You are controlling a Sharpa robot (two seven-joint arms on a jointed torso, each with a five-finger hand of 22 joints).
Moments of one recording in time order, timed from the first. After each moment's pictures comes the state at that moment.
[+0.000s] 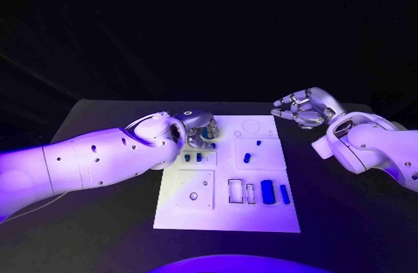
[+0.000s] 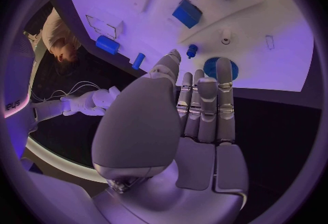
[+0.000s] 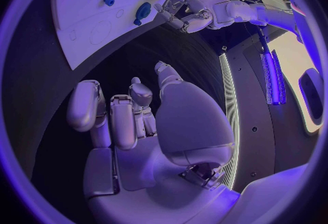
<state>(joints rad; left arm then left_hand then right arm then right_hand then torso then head) 1.21 -0.66 -0.09 1.44 -1.53 -0.25 -0.17 1.53 -0.20 0.14 0.24 0.23 1.00 0.11 0.22 0.18 1.00 0.08 0.40 0.13 1.21 0.01 1.17 0.74 0.16 0.97 0.12 0.92 0.60 1.28 -0.95 -0.14 1.55 -0.79 -0.51 0.11 1.28 -0.07 0.02 0.17 0.38 0.97 0.14 0.17 0.08 1.20 0.06 1.11 1.07 1.46 -0.01 1.39 1.31 0.08 1.36 0.09 1.16 1.31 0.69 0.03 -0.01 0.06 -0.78</state>
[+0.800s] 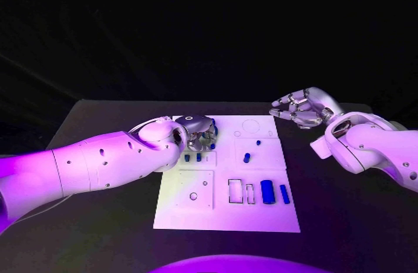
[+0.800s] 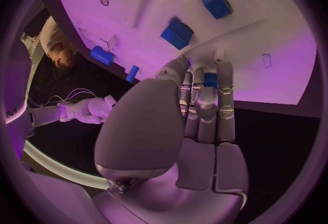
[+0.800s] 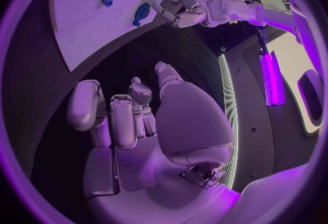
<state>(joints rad) 1.18 -0.63 -0.09 1.38 -1.56 -0.21 -0.18 1.58 -0.17 0.26 0.25 0.23 1.05 0.12 0.16 0.13 1.08 0.08 0.30 0.07 1.31 0.01 1.32 0.87 0.16 1.00 0.11 1.05 0.72 1.28 -0.95 -0.14 1.55 -0.81 -0.51 0.11 1.28 -0.07 0.01 0.18 0.41 0.97 0.14 0.18 0.08 1.20 0.06 1.10 1.06 1.46 -0.01 1.38 1.31 0.08 1.36 0.09 1.16 1.31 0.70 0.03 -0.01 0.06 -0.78</state>
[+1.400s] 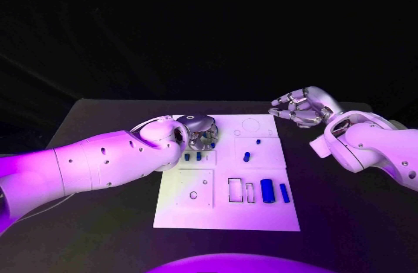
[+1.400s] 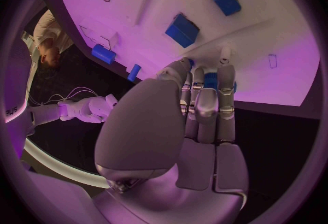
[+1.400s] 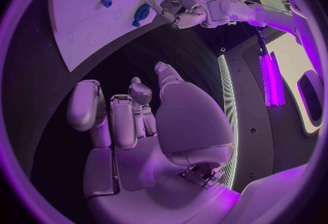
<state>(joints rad) 1.18 -0.62 -0.09 1.38 -1.55 -0.22 -0.17 1.58 -0.18 0.31 0.25 0.23 1.06 0.13 0.14 0.12 1.11 0.08 0.27 0.07 1.33 0.01 1.35 0.89 0.16 1.02 0.11 1.09 0.77 1.28 -0.95 -0.14 1.55 -0.81 -0.51 0.11 1.28 -0.07 0.01 0.18 0.42 0.97 0.14 0.18 0.08 1.20 0.06 1.10 1.05 1.46 -0.01 1.38 1.31 0.08 1.36 0.09 1.16 1.31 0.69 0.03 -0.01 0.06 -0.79</state>
